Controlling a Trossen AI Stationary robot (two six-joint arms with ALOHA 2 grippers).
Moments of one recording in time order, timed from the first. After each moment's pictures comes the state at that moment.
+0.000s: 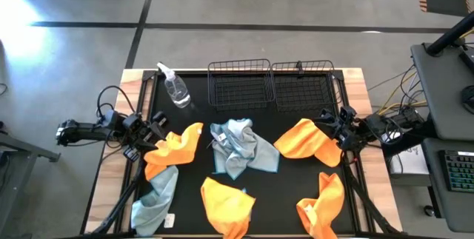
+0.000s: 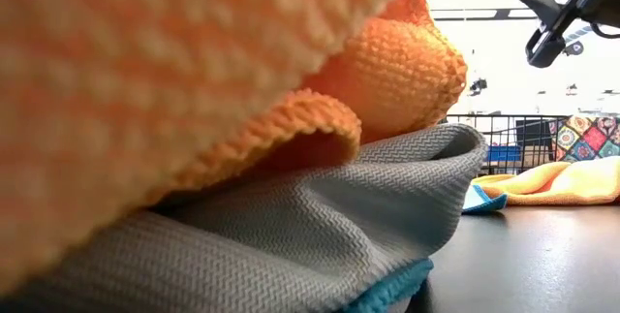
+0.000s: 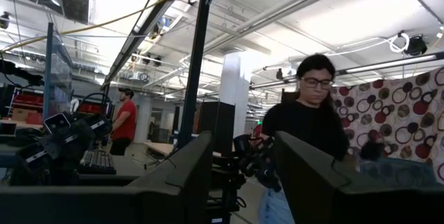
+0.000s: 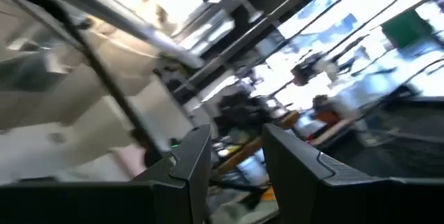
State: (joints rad) left arm -0.05 0.04 0.02 0.58 0.41 -0.38; right arm 0.32 0.01 0.01 0.41 0.42 0.50
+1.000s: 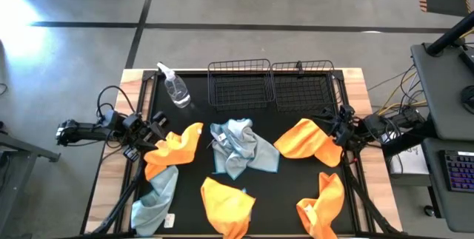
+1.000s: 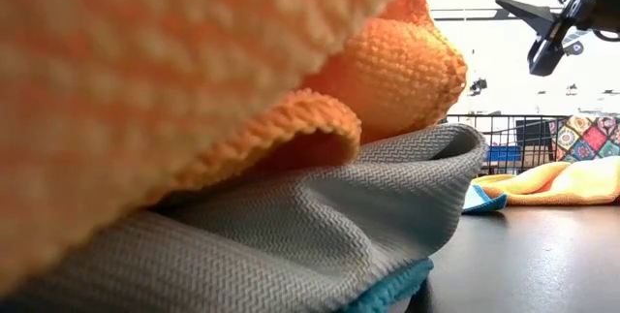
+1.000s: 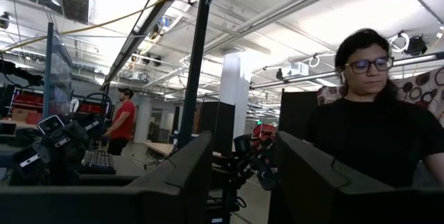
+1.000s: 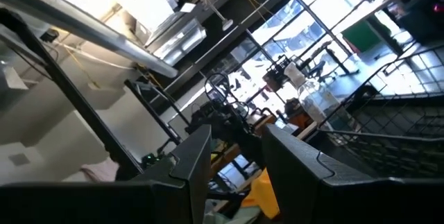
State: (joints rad) left arm -0.05 0.04 0.02 0.57 0.41 -0.38; right arm 0.32 0.03 0.01 0.41 0.50 0.53
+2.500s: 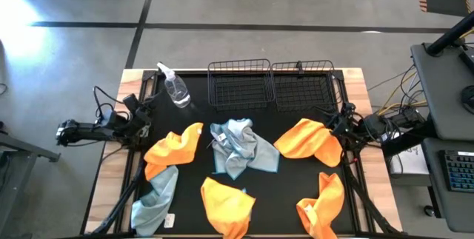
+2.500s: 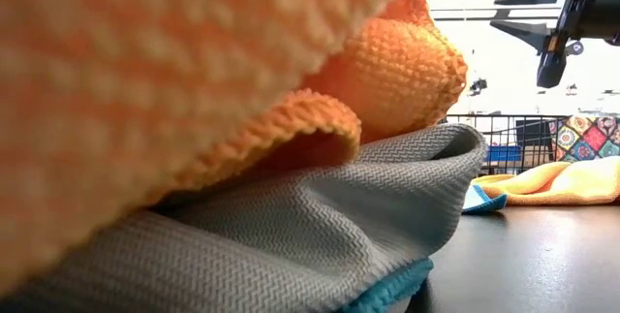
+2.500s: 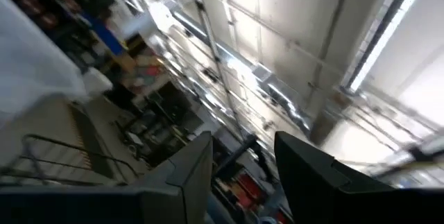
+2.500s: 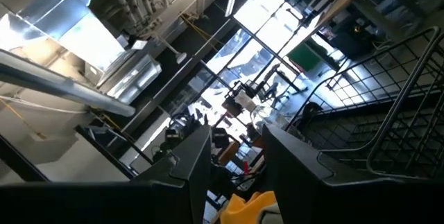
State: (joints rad) left arm -0.05 0.04 0.02 0.61 -0.67 -0.56; right arm 0.32 0.03 0.01 0.40 0.74 0.62
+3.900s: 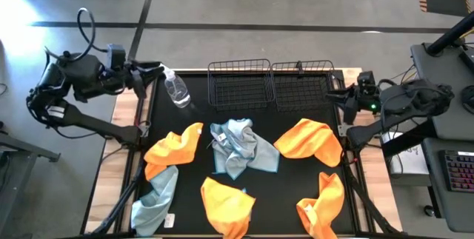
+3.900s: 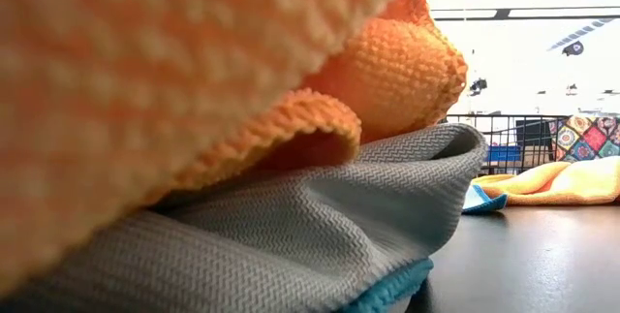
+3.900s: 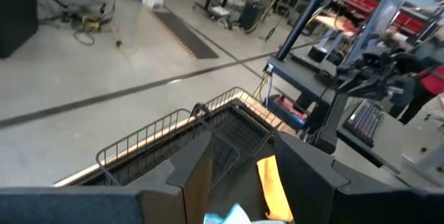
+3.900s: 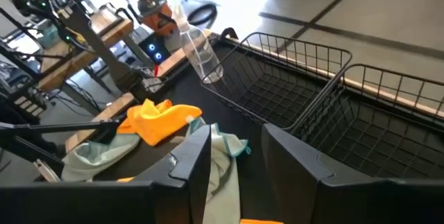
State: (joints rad) left arm -0.05 0.99 1.70 -1.03 -0.60 -0.58; right arm 0.32 0.75 1.31 -1.09 0.66 0.82
